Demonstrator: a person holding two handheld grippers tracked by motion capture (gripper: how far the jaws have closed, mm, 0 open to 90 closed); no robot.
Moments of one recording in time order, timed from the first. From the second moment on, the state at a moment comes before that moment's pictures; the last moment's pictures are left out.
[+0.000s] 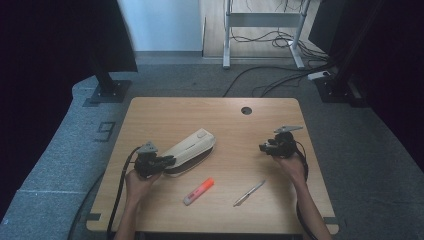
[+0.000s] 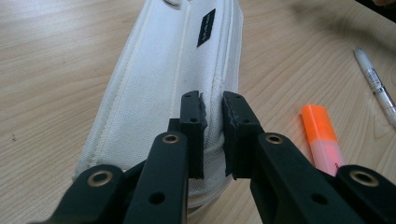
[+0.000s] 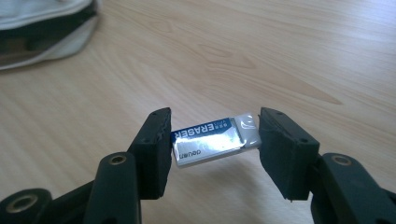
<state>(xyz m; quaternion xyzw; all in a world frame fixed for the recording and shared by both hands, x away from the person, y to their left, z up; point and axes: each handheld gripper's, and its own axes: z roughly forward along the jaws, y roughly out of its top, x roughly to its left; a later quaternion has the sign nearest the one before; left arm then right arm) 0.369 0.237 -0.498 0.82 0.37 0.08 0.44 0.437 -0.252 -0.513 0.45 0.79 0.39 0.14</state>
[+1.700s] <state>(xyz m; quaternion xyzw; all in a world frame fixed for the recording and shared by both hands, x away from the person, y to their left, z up) 0.365 0.243 -0.493 0.80 0.37 0.08 0.46 0.437 -0.105 -0.512 0.33 0.84 0.42 0.09</state>
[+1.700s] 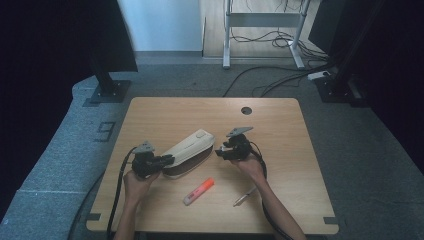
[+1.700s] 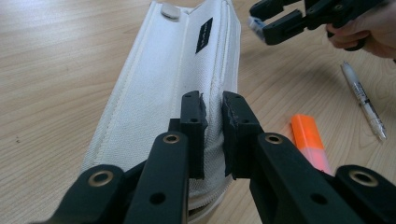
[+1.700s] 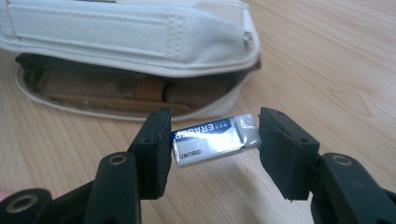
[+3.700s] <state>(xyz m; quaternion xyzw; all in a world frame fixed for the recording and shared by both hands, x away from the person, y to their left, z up) 0.364 0.237 -0.495 0.80 0.37 0.07 0.47 0.444 -0.094 -0.511 0.33 0.86 0.39 0.09</state>
